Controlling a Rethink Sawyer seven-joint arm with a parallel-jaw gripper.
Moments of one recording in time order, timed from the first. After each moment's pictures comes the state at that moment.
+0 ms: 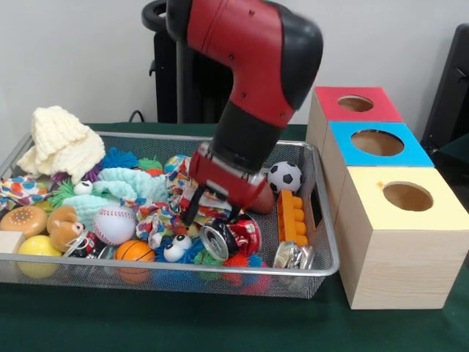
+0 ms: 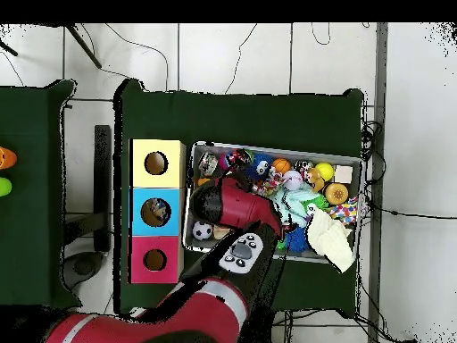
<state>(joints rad) 0.11 -0.21 -0.48 1.49 0.26 0.09 1.97</state>
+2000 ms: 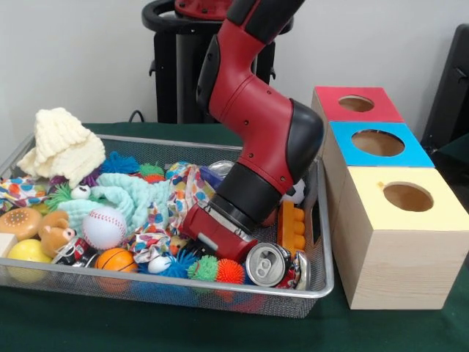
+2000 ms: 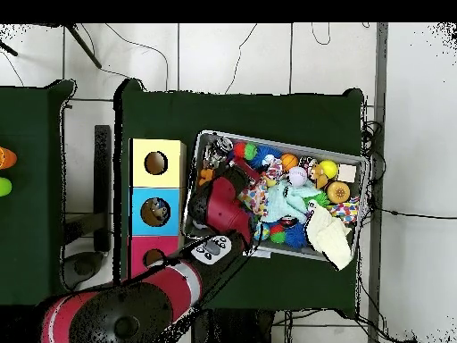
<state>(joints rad) 0.26 0.12 -0.59 1.45 0.80 -0.41 1.97</state>
